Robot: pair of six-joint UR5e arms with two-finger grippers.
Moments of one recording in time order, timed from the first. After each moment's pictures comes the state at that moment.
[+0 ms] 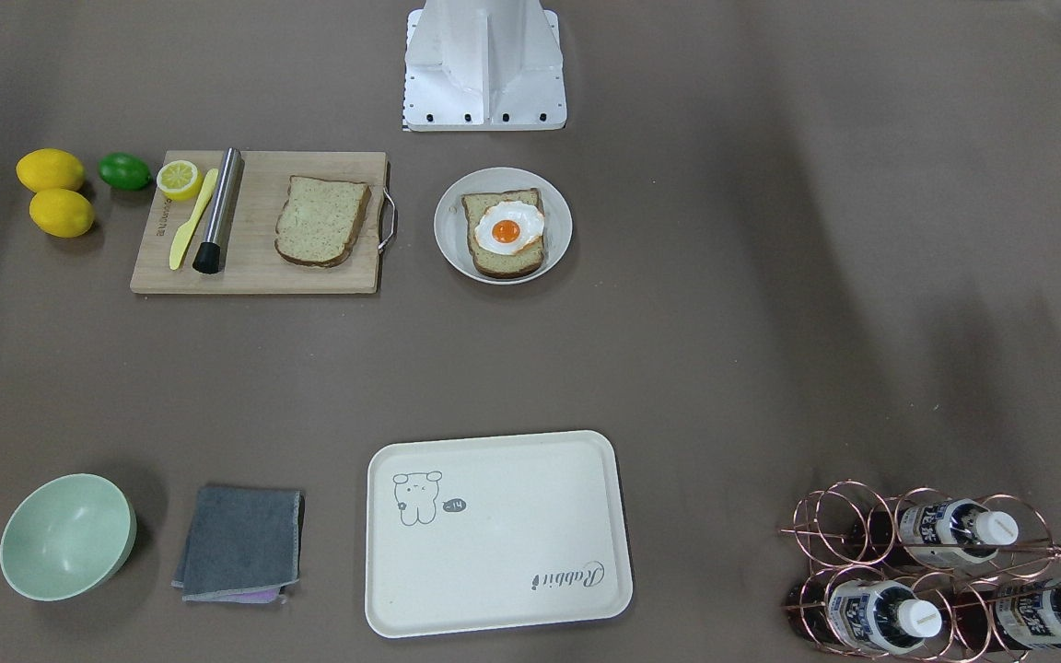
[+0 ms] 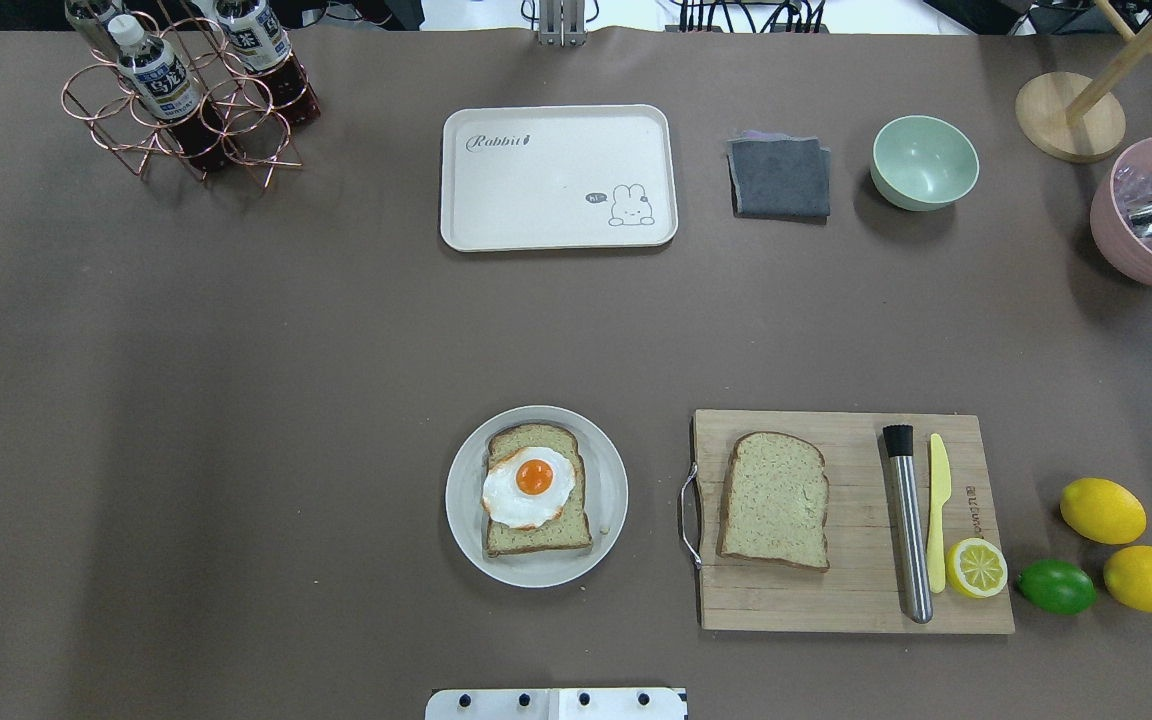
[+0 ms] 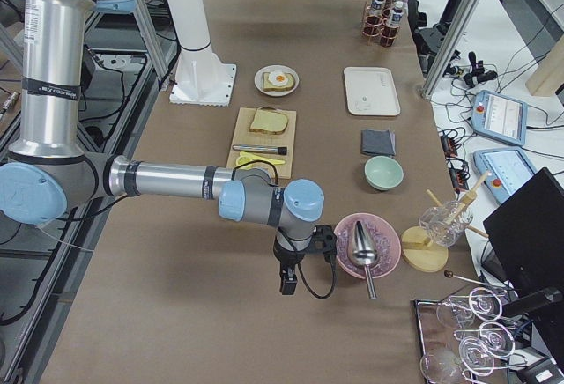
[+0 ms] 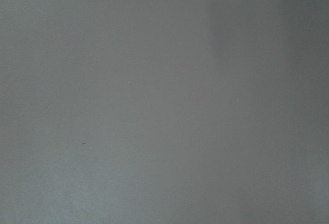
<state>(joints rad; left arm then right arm) -1.69 -1.34 -1.71 -1.41 -2.34 0.44 1.54 -1.72 1.68 -1.65 2.16 -0.18</state>
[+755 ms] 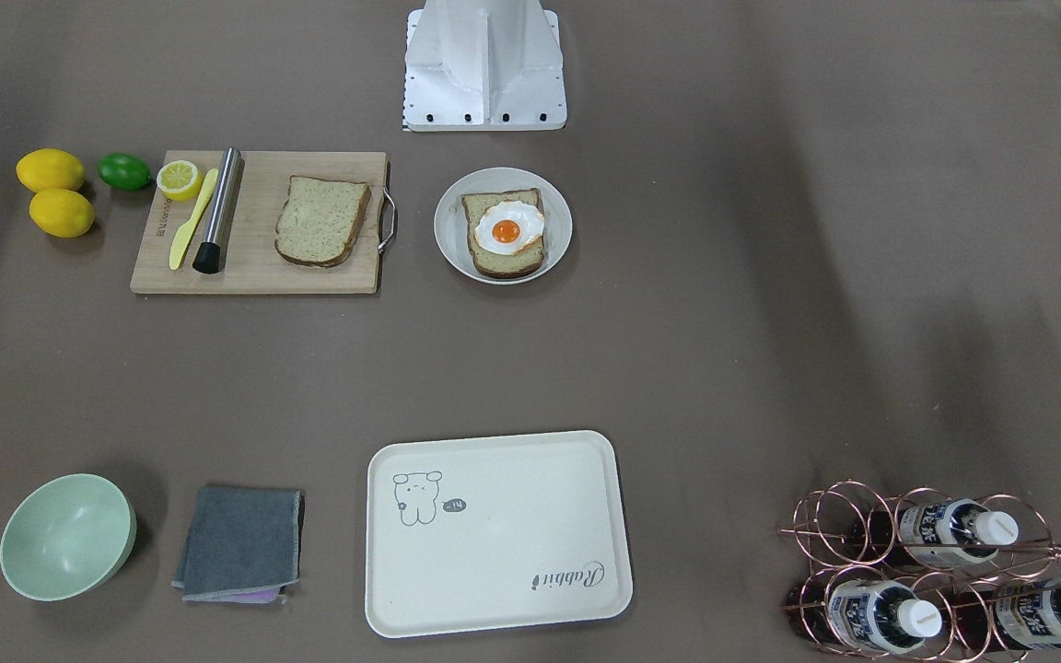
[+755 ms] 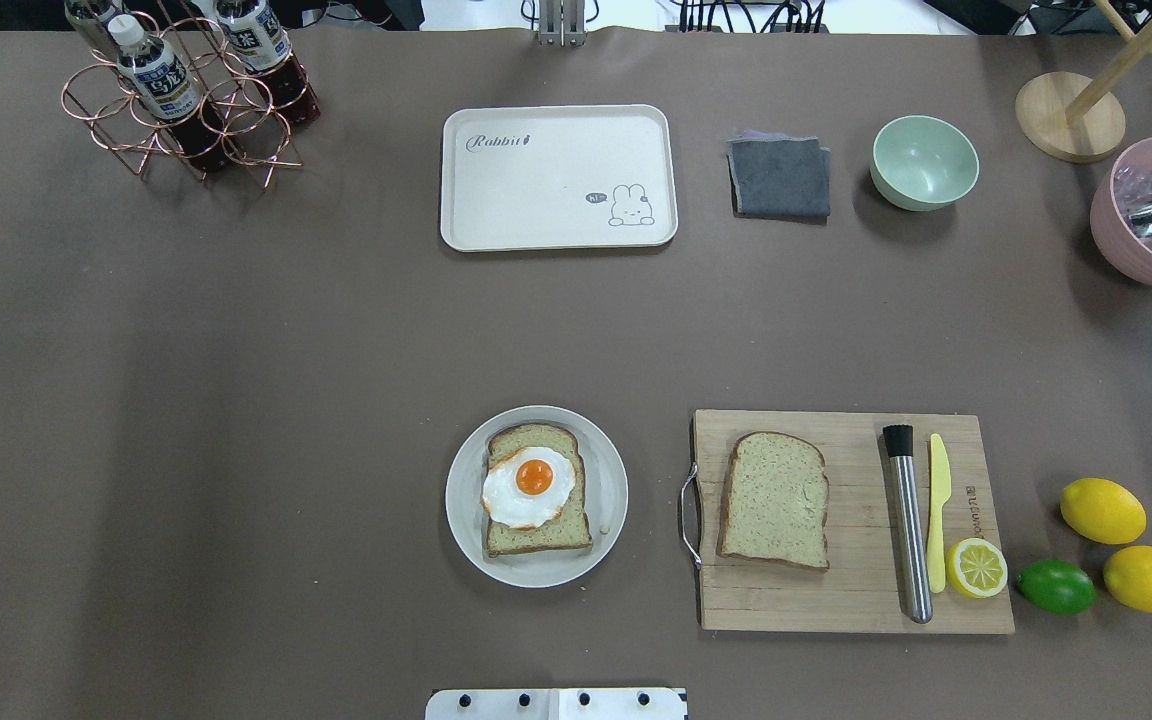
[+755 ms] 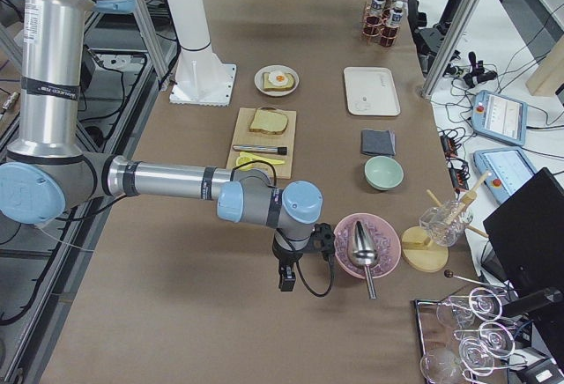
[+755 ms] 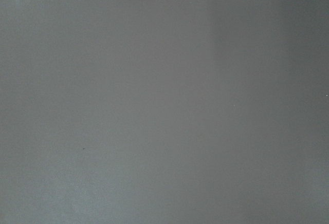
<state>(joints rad) -1.69 -1.36 -1.72 -1.41 -2.34 0.43 1.54 -1.73 1.68 -1.64 2.22 -0.18</state>
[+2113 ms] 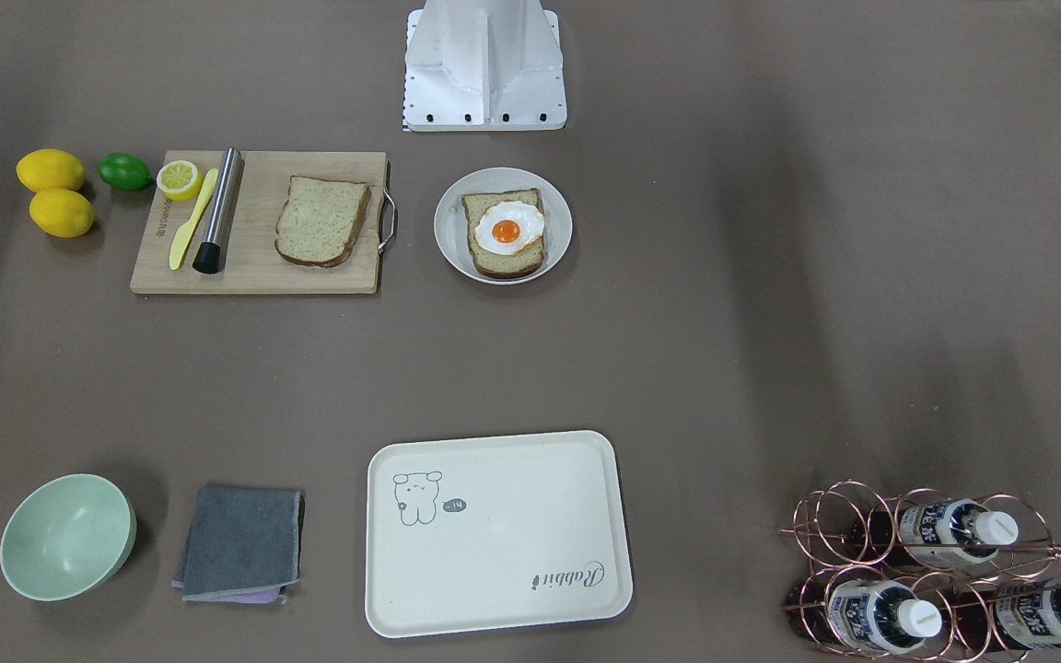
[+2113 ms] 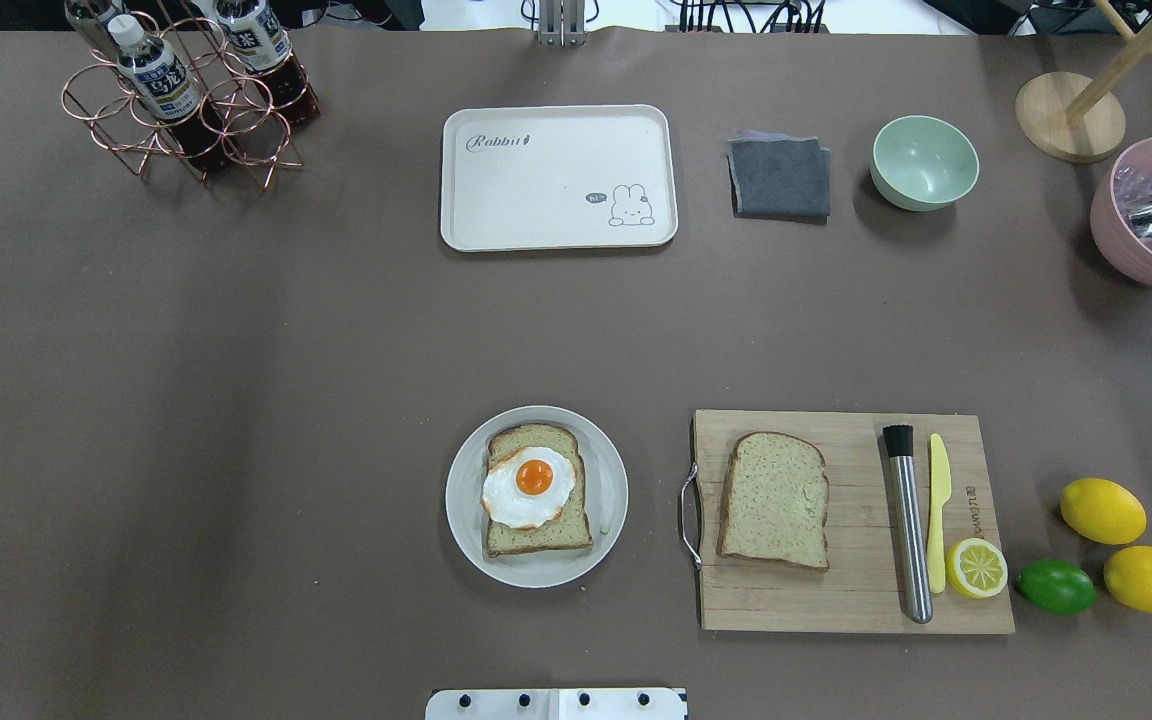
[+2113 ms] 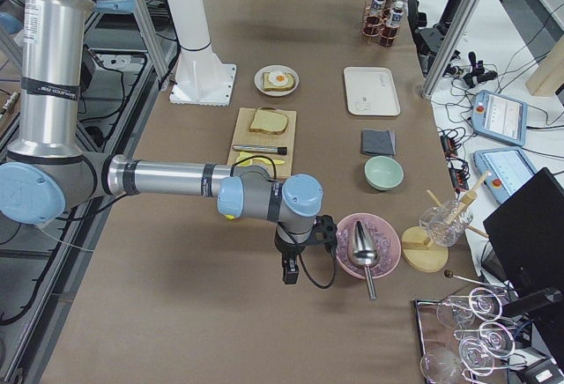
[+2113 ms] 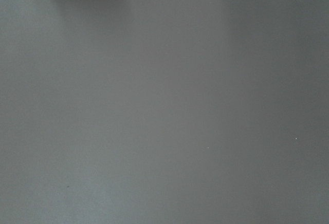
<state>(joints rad) -1.61 -1.44 -1.76 -1.41 -2.34 0.30 1.54 -1.72 1.72 -1.63 2.25 -0.19</state>
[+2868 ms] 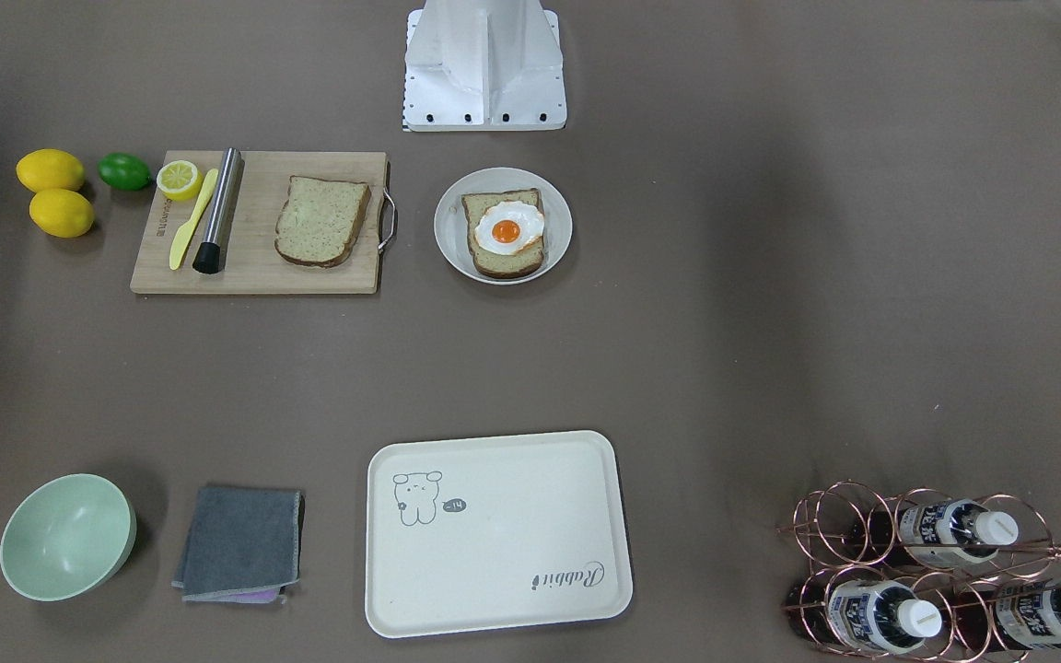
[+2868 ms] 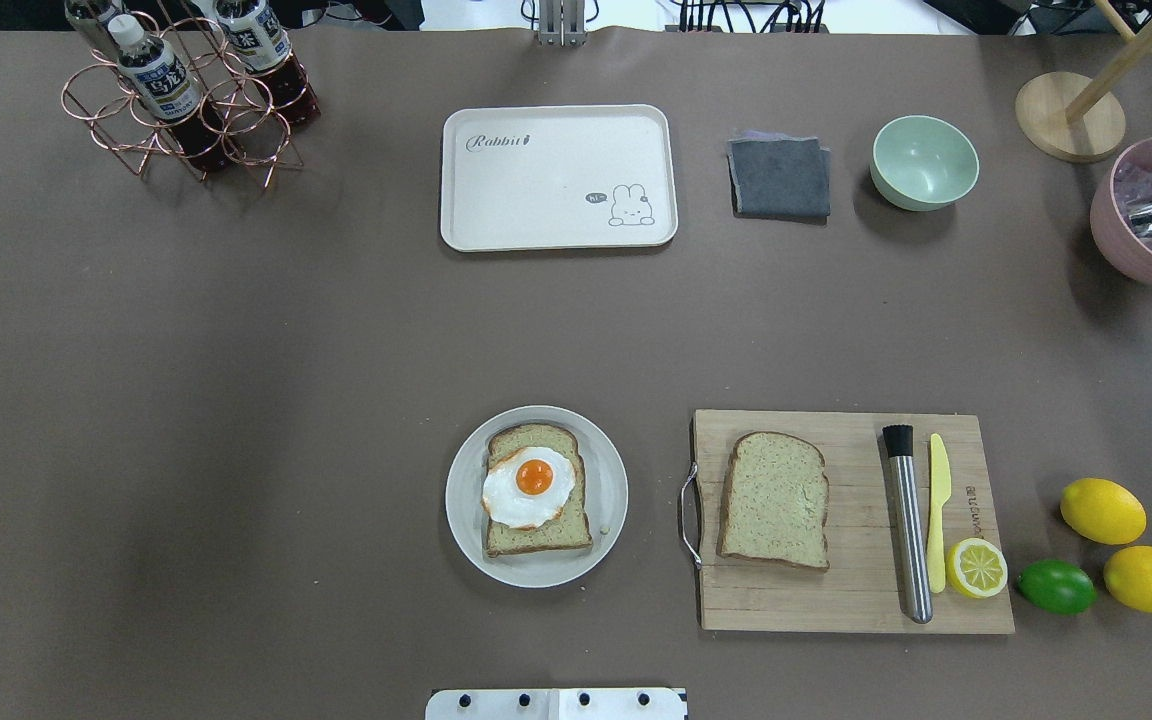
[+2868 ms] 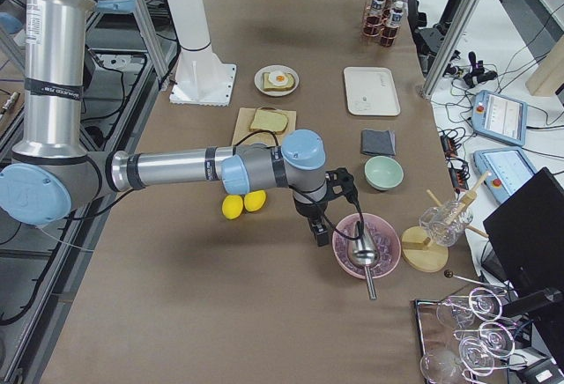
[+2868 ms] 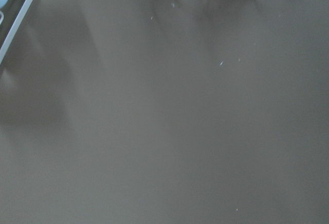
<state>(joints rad) -1.60 -1.55 -1.78 -1.63 -2.48 0.21 1.53 -1.70 1.81 -1.39 2.27 -0.11</state>
